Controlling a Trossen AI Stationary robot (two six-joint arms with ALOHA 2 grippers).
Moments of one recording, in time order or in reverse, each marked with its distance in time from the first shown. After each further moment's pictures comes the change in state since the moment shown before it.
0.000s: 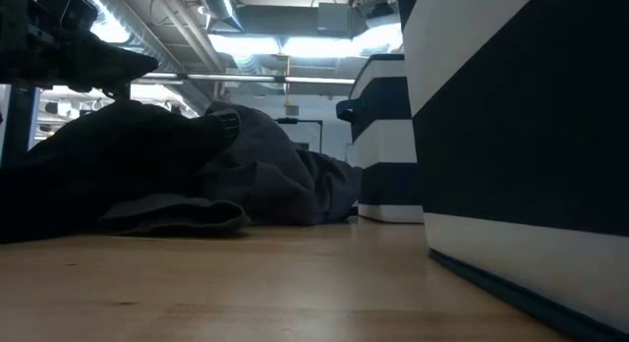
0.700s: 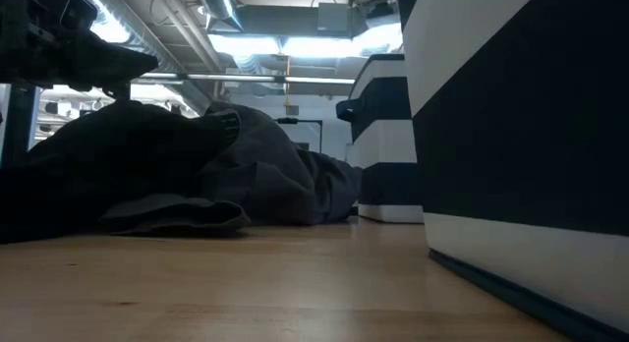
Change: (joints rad) left arm 0.000 0.000 0.000 0.008 0.000 0.000; right arm -0.071 0.197 -0.001 0.022 -0.163 0.070
